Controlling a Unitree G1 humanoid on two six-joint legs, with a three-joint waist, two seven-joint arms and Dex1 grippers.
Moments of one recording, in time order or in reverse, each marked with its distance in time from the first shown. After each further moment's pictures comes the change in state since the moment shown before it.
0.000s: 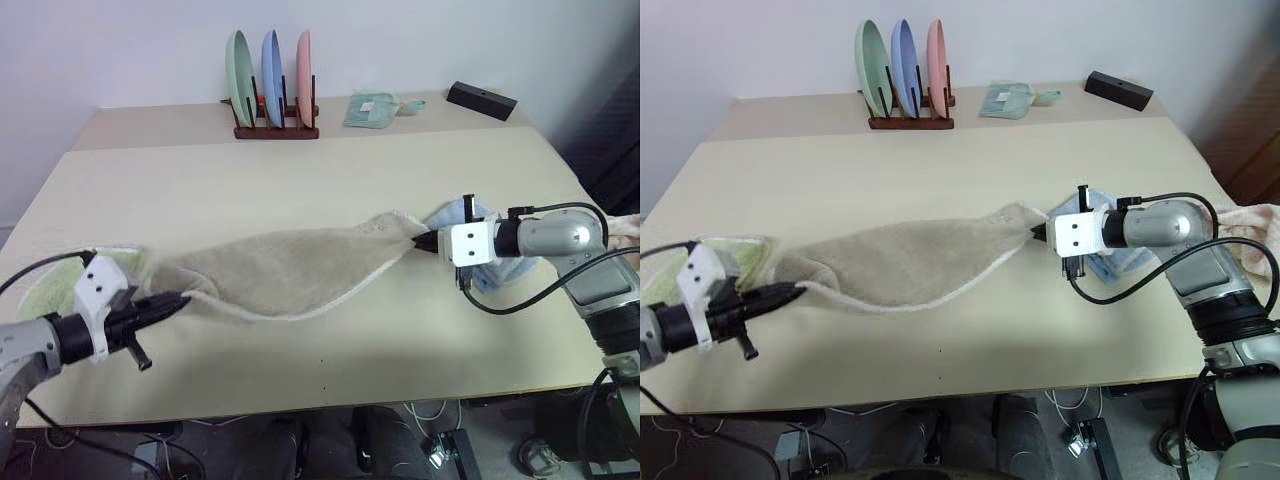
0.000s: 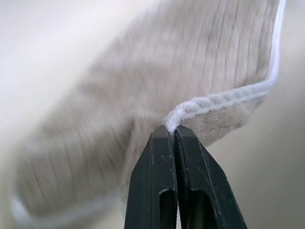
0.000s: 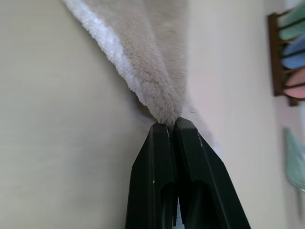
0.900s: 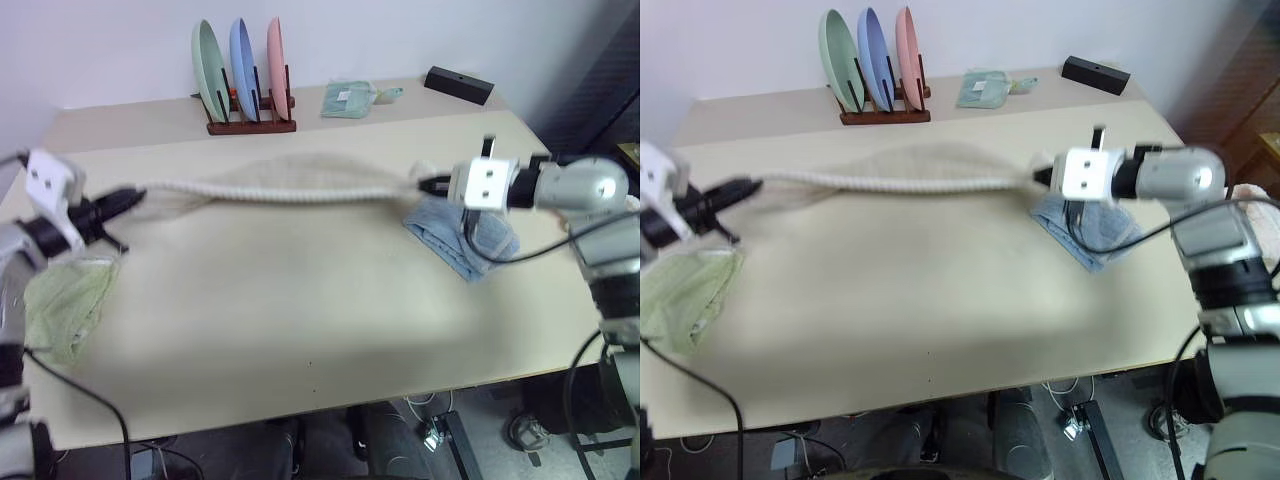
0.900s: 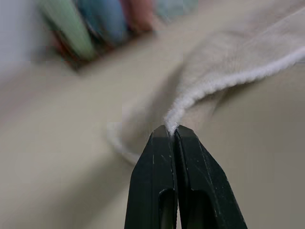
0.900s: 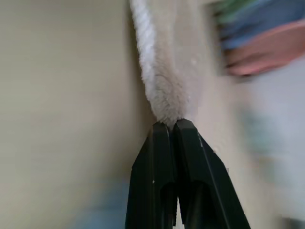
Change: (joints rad) left arm -0.273 0.056 -0.070 0.439 0.067 -0.197 -0.074; right arm -0.005 -0.030 -0.054 -0.148 0.163 0.231 0.078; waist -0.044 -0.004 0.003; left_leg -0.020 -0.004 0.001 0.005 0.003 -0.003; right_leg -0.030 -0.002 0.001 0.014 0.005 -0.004
